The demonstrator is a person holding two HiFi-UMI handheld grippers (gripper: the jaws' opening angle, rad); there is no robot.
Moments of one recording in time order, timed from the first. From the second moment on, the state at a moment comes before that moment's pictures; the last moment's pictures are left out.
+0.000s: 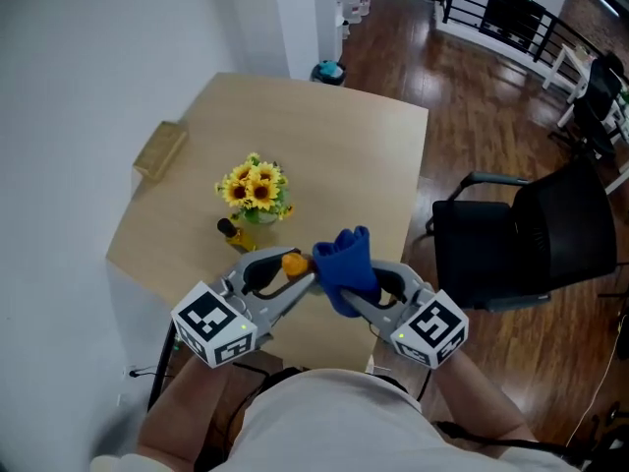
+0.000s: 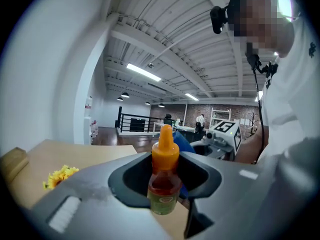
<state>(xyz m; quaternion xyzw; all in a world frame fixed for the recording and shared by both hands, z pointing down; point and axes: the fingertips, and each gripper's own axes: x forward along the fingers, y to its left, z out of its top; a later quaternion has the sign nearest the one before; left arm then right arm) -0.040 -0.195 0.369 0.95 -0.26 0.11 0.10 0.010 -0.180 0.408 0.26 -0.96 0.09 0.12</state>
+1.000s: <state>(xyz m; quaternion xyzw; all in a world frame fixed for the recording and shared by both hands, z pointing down) -0.018 -0.174 0.335 0.95 -0.29 0.08 0.11 0.030 -0.110 0.482 0.23 -0.95 0.11 0.18</state>
